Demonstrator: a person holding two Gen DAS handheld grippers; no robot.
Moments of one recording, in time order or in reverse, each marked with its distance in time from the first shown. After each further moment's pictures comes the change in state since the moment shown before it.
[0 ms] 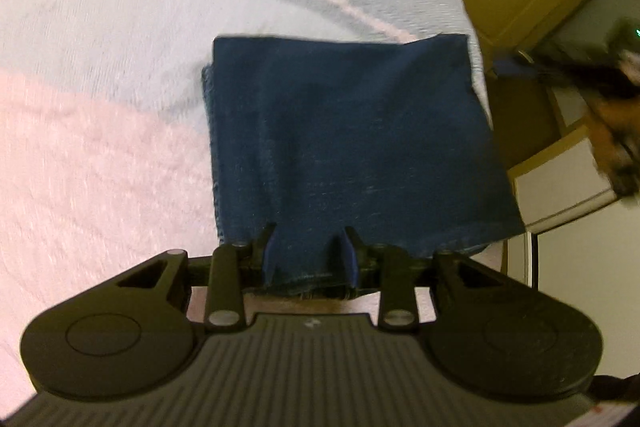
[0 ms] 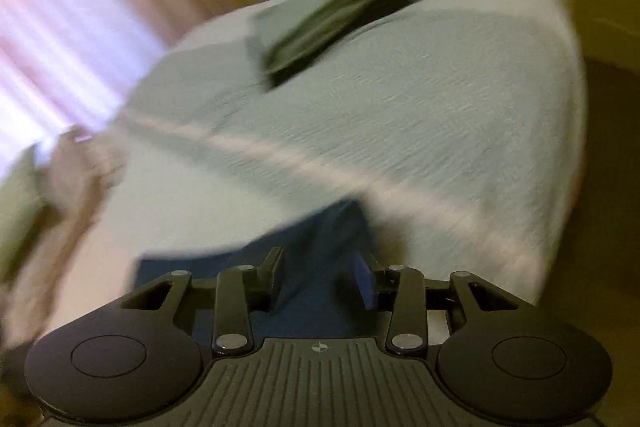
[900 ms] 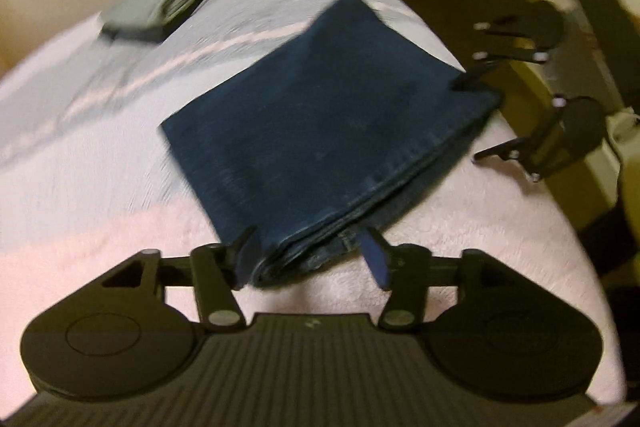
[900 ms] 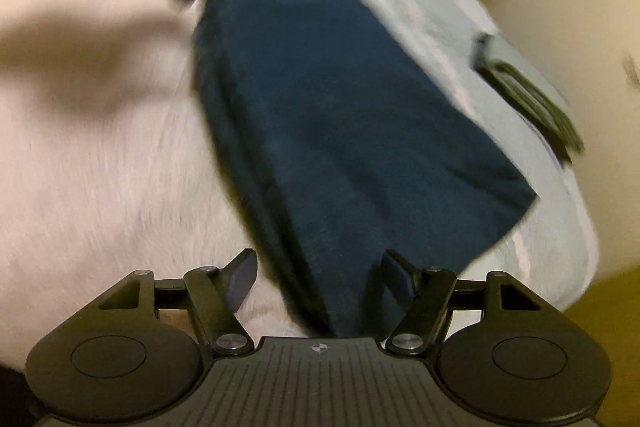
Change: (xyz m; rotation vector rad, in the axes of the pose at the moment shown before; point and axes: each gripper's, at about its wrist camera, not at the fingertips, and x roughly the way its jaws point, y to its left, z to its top) left arm -0.017 -0.068 -0.061 0.691 -0.119 0.190; right arm 0.055 0.093 -0.223 -1.309 0.192 -0.424
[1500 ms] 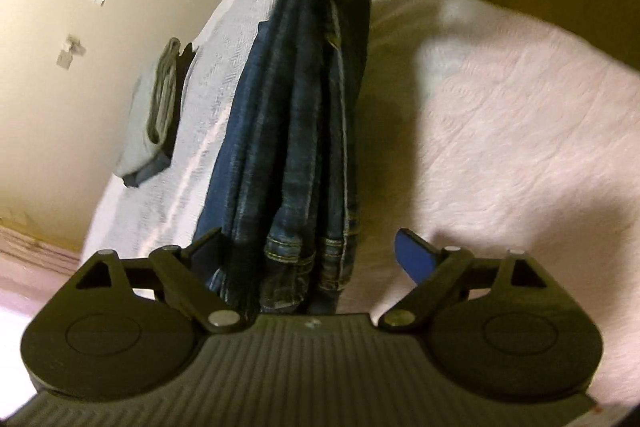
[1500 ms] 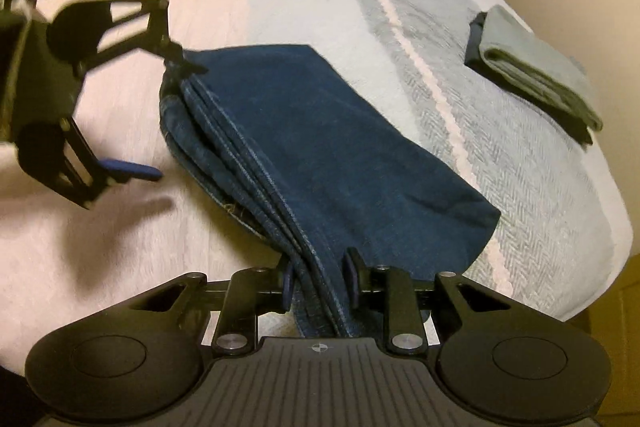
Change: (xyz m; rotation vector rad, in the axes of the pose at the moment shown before) left arm 0.055 -0.071 0.002 0.587 -0.027 0.300; right arm -0.059 -0.141 0.039 0.310 -0.012 0.259
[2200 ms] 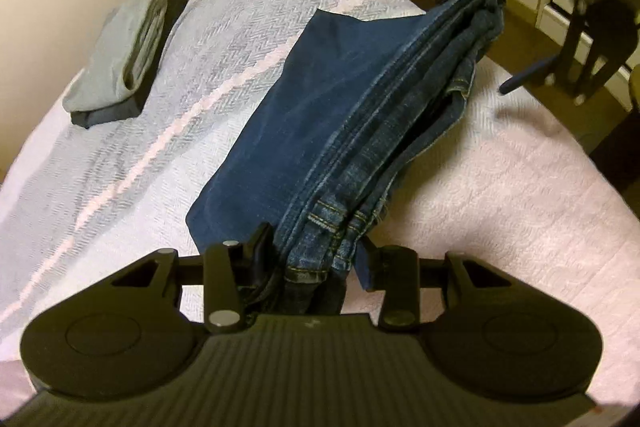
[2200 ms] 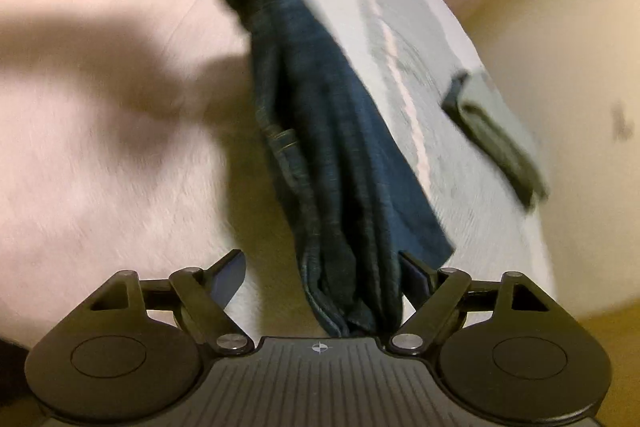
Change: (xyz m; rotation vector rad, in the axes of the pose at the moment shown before) left arm 0.012 0.127 0.008 -0.269 0.075 -0.326; right arm 0.016 0.081 -0.060 -0.421 -0.072 -0.355
